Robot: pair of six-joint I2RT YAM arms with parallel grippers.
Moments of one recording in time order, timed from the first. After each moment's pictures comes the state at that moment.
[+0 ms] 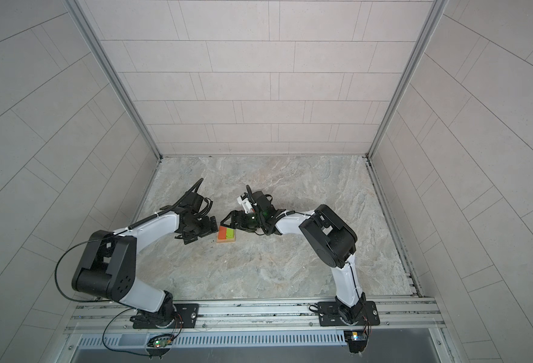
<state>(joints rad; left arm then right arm) -0.22 1.53 0.83 -0.61 0.11 -0.57 0.72 1.99 1.14 0.26 -0.60 0.88</state>
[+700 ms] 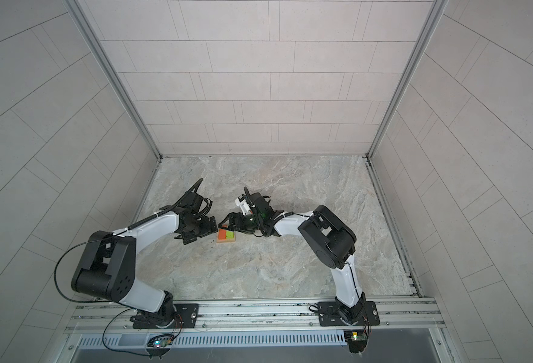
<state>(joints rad) -0.22 1.52 0.83 -0.62 0.10 -0.57 0.74 1.99 1.14 0.26 -0.60 0.87</state>
